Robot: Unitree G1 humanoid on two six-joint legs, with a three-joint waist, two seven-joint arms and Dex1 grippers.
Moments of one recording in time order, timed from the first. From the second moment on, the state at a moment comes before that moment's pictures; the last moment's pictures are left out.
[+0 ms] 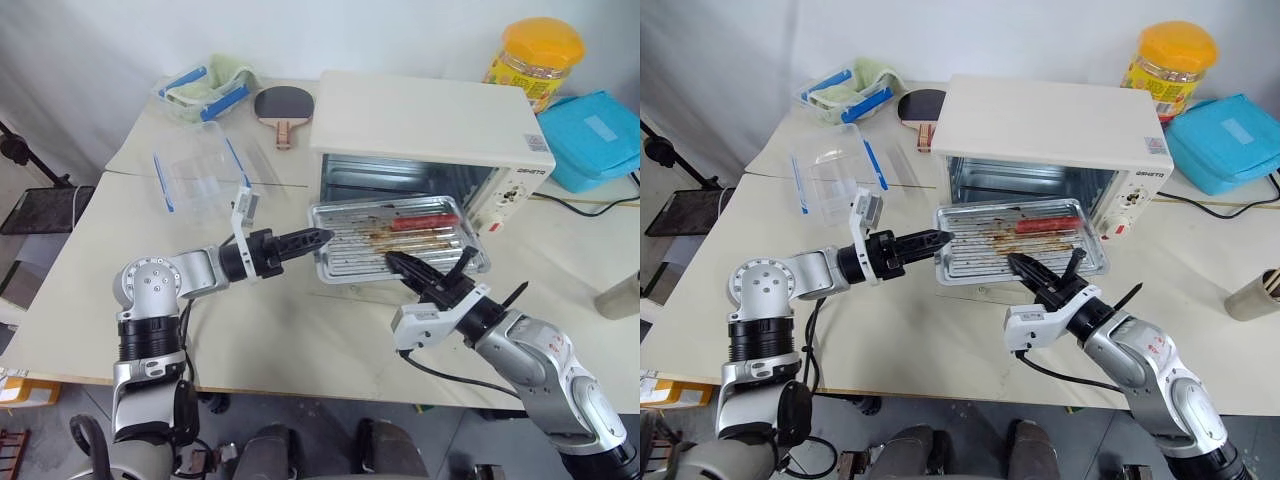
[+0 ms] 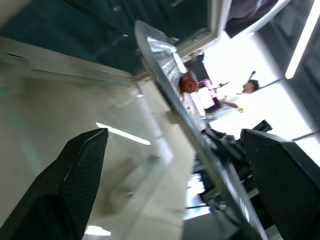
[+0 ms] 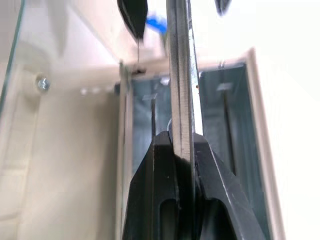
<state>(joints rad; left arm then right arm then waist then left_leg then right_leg) -0.73 0.26 0.37 0.14 -1.05 1.43 -0.40 -0.10 -0.67 0.11 -0.50 -0.66 -0.23 0.40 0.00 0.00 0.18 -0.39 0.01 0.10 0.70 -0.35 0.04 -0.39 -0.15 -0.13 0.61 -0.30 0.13</state>
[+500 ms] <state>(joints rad) -0.80 0.21 0.49 0.22 -1.13 1.61 -0.22 -0.17 -0.64 0.15 -0.42 -0.64 -0.31 0.41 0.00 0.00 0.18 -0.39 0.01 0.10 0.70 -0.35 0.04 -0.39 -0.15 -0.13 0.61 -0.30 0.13</state>
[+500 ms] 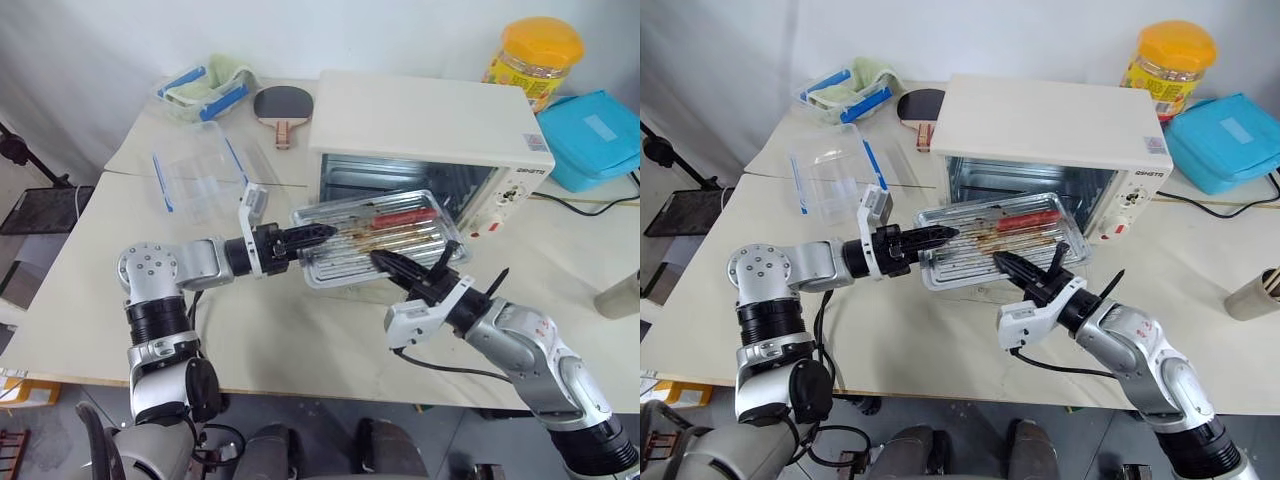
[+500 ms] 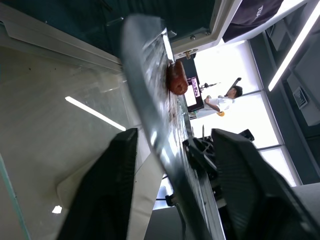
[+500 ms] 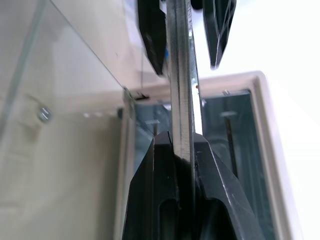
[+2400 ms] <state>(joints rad) 0.20 0.10 0.74 -0.29 -1.94 1.00 0.13 -0.10 -0.74 -0.16 0.28 0.42 -0.15 1.15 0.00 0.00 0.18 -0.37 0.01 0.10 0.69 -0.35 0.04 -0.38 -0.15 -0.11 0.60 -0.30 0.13</state>
